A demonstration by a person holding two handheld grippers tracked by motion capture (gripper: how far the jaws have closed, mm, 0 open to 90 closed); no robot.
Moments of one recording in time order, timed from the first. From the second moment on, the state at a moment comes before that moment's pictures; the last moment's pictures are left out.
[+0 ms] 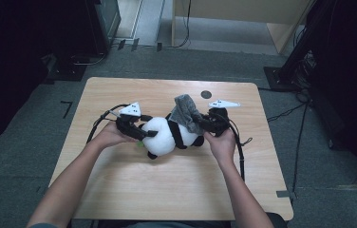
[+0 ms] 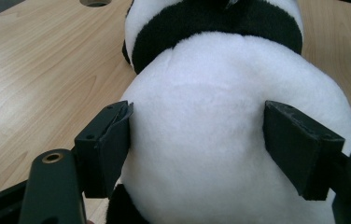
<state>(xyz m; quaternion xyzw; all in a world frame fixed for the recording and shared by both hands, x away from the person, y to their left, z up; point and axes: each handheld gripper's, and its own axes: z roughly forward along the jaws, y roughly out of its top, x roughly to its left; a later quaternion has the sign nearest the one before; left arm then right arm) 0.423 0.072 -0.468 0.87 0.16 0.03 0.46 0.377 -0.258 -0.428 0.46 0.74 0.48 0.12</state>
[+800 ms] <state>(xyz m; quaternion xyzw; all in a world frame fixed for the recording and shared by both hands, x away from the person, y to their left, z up) 0.354 0.063 -0.433 0.77 0.37 0.08 0.51 0.336 -0.252 -0.382 0.41 0.72 0.55 0.12</state>
